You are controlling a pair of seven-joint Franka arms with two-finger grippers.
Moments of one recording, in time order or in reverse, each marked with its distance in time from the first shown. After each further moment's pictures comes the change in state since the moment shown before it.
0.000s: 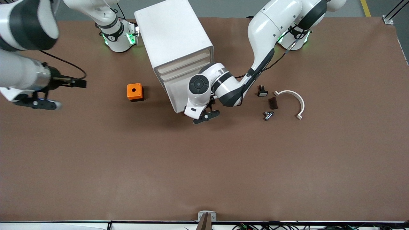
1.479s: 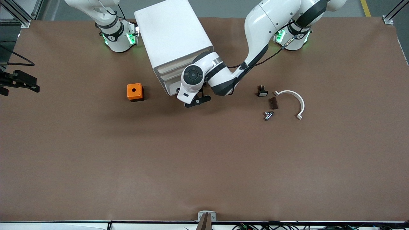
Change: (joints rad) left arm 0.025 -0.031 -0.136 -0.090 -0.131 0.003 0.000; right arm -0.127 0.004 0.021 0.189 -0.034 0.084 -0.352
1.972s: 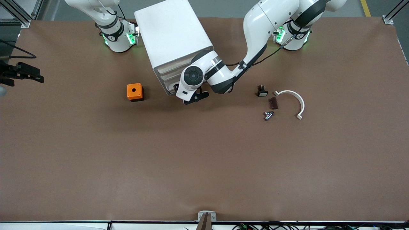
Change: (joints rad) left arm -0.009 0.000 -0.008 -0.010 -0.118 0.000 0.004; right arm -0.002 -0.011 -0.003 0.003 0.023 -0.136 0.000
